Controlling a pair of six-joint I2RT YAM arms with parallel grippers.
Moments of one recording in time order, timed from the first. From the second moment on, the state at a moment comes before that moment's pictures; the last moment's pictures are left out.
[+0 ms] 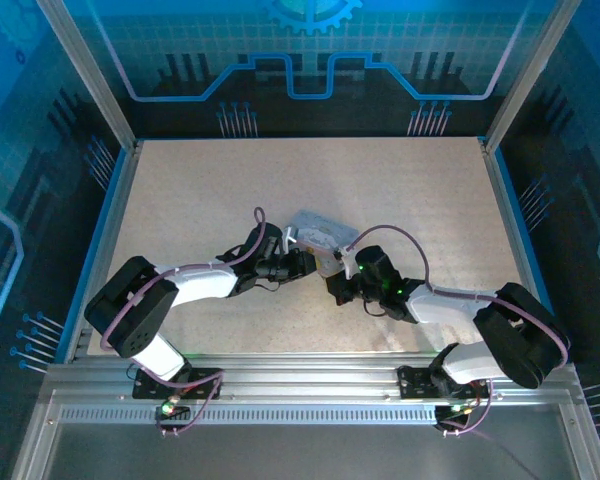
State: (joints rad) left arm -0.63 1.59 0.70 0.23 0.42 -0.95; right arm 0.70 1.36 0.46 0.24 -0.22 0.35
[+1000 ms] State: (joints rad) left arm -0.63 1.59 0.70 0.22 0.42 -0.95; right arm 0.70 1.33 0.44 0.25 -0.21 0.35
